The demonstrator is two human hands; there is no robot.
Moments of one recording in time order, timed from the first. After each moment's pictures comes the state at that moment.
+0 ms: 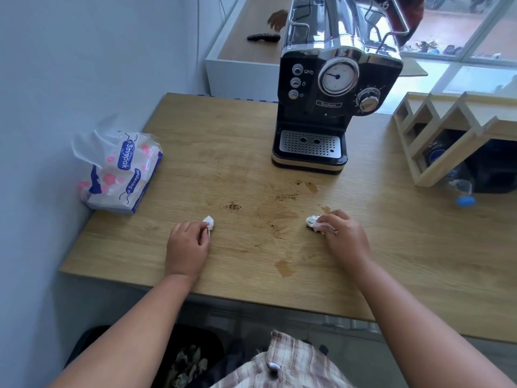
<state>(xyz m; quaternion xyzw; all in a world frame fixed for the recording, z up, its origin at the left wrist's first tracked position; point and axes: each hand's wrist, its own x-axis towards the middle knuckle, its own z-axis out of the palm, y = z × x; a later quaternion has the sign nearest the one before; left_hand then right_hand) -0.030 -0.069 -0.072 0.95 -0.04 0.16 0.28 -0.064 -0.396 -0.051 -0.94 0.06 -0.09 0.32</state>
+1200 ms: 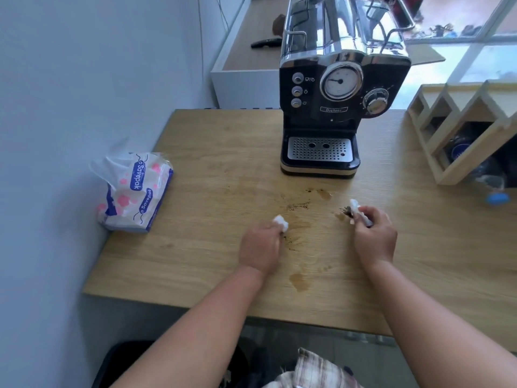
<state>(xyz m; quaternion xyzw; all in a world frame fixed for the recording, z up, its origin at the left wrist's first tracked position) -0.011 -0.177 -0.060 0.95 -0.18 0.08 0.26 -0.039 -0.404 -0.065 -0.81 0.29 -0.23 0.45</state>
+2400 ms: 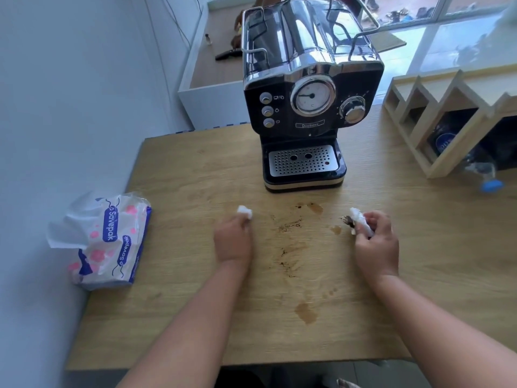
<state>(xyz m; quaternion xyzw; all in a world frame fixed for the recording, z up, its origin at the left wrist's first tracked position) 0.075 -0.167 -0.058 0.95 -0.07 0.09 0.28 -0.036 -0.402 -0.063 -0.79 0.33 -0.24 0.45</state>
